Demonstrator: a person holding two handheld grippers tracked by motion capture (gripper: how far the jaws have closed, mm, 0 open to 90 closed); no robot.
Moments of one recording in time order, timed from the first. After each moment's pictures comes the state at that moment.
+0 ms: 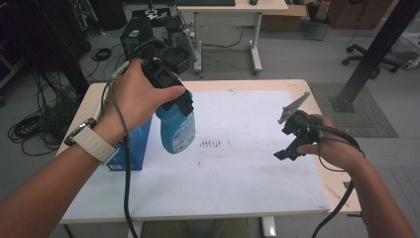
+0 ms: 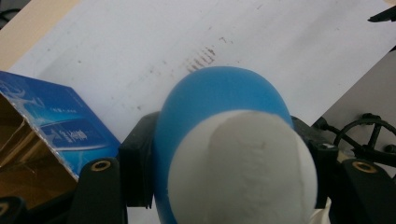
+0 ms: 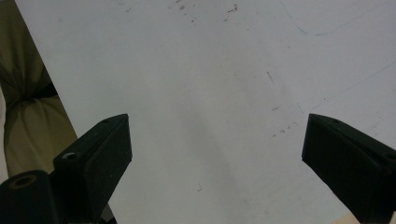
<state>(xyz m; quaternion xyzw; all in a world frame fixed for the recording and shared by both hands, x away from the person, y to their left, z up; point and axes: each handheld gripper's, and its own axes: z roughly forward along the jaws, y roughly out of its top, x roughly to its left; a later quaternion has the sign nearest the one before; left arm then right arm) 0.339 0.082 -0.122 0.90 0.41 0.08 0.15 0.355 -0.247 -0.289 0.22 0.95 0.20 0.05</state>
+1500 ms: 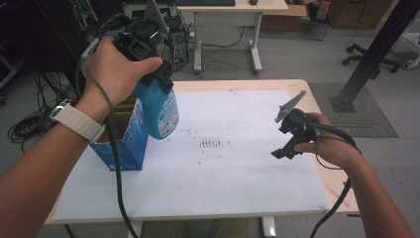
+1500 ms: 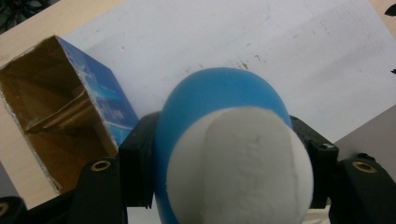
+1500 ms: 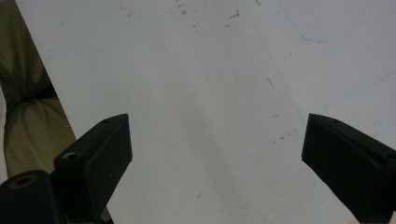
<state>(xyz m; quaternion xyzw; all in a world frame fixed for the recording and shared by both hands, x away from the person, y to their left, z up) 0.360 0.127 -0.092 0.84 0.51 0.09 0.16 0.358 -0.241 -0.288 0.21 0.96 0.20 0.05</state>
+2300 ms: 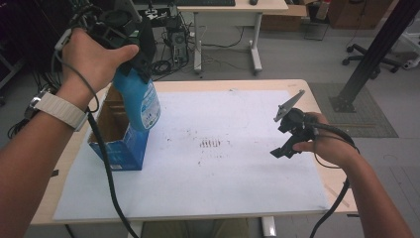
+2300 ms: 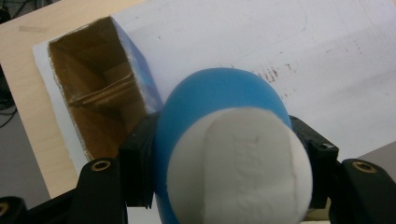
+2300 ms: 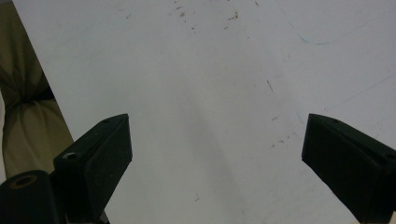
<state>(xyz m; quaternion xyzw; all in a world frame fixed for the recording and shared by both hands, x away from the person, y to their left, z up) 0.373 0.168 -0.082 0.80 0.57 0.10 0.16 0.362 -0.239 -0.290 0.21 0.95 0.20 0.05</state>
